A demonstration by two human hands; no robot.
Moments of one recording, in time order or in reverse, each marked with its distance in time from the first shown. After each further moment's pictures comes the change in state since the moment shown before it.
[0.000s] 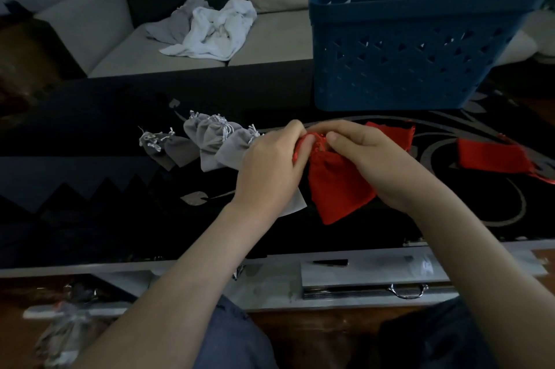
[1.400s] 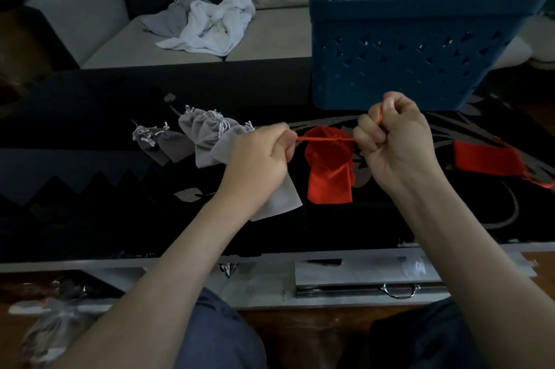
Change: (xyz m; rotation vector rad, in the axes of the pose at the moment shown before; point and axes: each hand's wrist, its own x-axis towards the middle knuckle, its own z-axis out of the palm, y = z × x) left_hand 0.004 -0.006 -0.013 -0.219 -0.069 -0.167; right_hand 0.016 0.000 -0.011 0.956 0.460 -0.077
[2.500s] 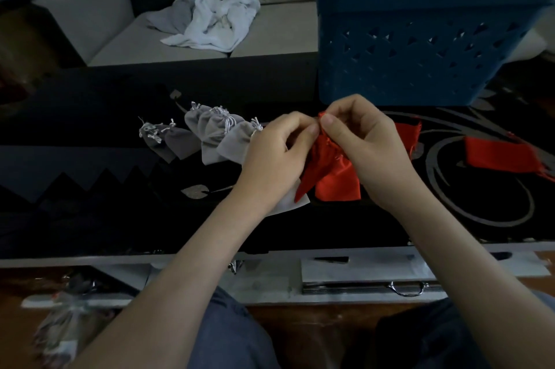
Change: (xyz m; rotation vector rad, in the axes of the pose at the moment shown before) left_hand 0.000 0.011 0.006 -0.248 -0.073 -0.118; right_hand -0.020 0.022 0.007 -0.779 -0.391 -0.264
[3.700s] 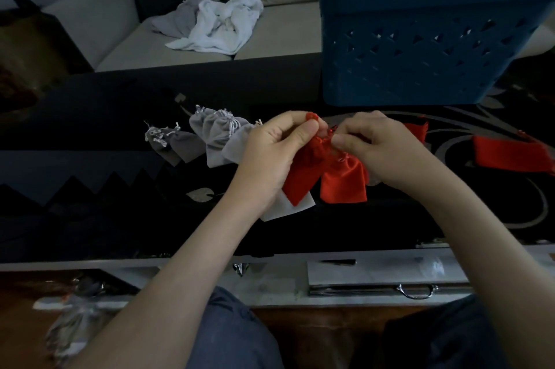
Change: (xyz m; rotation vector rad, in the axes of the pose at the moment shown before) left_hand 0.003 0.002 -0.003 -0.449 0.009 -0.125; right_hand 0.012 -0.001 -0.026 -0.621 -0.255 0.090
